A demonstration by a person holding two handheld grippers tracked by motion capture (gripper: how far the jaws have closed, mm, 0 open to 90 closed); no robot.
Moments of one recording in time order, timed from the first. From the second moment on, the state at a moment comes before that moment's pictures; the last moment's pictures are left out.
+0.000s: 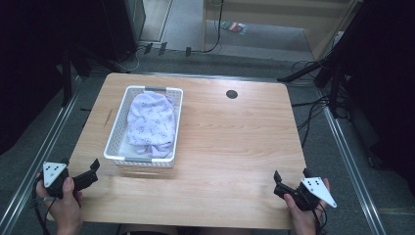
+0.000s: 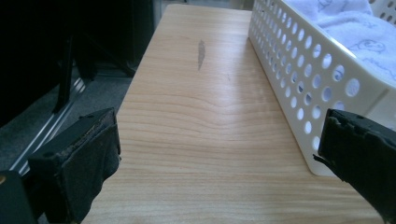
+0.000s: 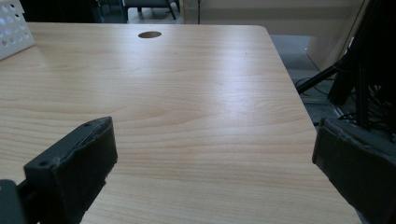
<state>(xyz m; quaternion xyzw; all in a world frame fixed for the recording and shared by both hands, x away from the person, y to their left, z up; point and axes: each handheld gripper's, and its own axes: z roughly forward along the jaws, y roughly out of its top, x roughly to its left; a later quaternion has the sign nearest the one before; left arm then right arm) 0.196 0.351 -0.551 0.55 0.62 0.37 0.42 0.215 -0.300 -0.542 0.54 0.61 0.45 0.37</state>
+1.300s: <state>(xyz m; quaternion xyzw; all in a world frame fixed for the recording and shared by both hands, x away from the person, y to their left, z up) 0.309 0.267 -0.451 0.75 0.53 0.23 0.32 0.221 -0.297 -0.545 0.53 0.64 0.45 0.33</state>
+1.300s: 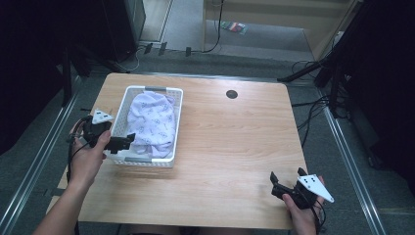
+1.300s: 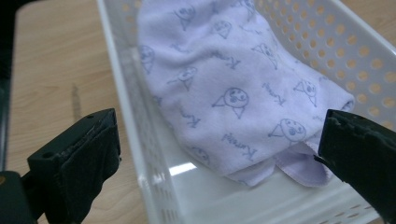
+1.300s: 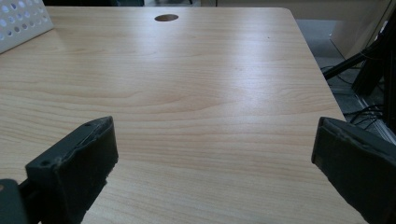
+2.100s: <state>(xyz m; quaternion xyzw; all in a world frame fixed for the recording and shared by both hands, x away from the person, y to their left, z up) 0.399 0.226 -0.479 0.81 0.54 0.12 0.20 0.223 -0.300 -0.546 0.55 0.63 0.45 0.33</state>
